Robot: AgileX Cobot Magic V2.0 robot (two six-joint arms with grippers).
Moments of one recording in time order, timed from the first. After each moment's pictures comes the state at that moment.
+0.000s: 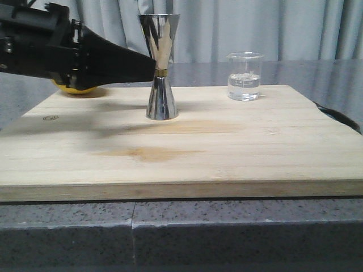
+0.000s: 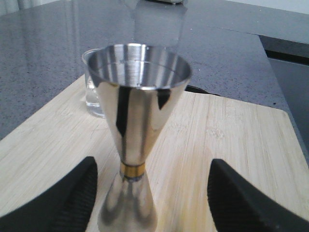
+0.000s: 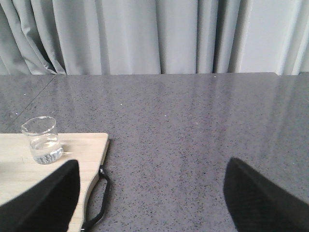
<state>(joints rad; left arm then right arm) -0.25 1.74 -0.90 -1.74 1.16 2.23 -0.03 0.26 -0.49 0.01 0.45 -0.08</state>
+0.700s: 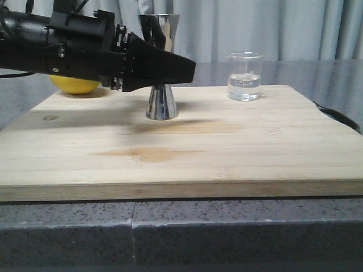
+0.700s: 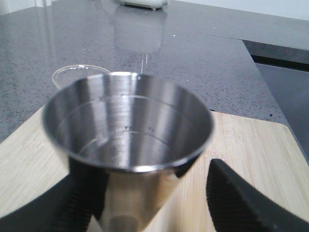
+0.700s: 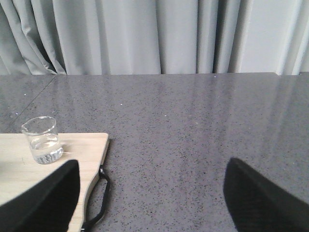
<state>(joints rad) -0.35 1.84 -1.02 -1.77 1.16 2.23 -0.03 0.26 -0.49 0.01 0.45 -0.08</state>
